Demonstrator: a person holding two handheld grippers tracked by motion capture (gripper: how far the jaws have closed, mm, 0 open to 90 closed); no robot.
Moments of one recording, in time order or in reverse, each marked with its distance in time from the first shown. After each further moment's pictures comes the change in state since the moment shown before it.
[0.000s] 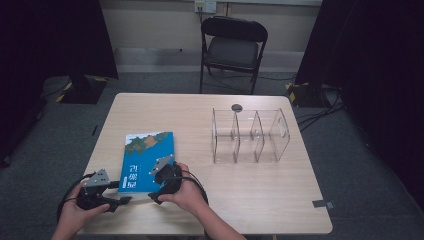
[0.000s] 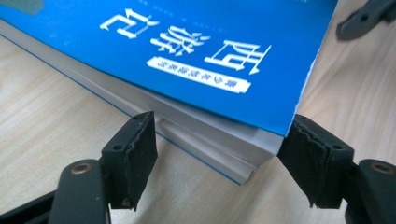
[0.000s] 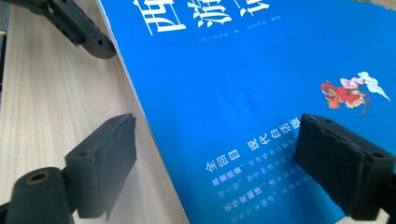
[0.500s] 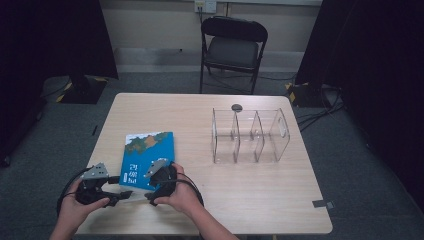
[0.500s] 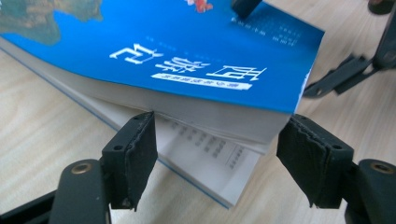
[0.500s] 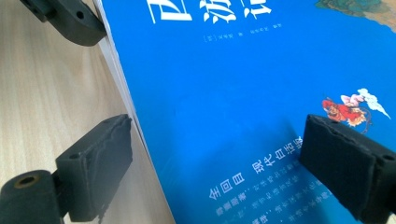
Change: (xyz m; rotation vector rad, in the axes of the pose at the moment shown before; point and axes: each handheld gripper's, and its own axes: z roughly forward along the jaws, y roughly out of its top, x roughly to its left) left arm 0.002 0.021 -0.009 -0.024 -0.022 -0.034; right arm 0.009 0.005 0.012 -0.006 -0.075 -0.030
